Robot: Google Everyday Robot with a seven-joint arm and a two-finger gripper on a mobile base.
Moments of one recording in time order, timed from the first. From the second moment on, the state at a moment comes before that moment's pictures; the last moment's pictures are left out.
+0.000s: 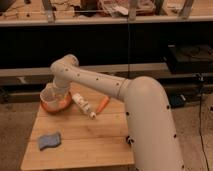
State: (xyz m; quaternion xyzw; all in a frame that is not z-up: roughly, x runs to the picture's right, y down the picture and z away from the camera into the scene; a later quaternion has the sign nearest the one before) arm -0.268 0.035 0.812 -0.07 -0.35 -0.64 0.68
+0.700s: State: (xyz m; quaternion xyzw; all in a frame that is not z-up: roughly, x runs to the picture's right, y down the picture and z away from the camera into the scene) arm -0.269 0.036 0.815 -0.07 -0.35 -0.65 0.67
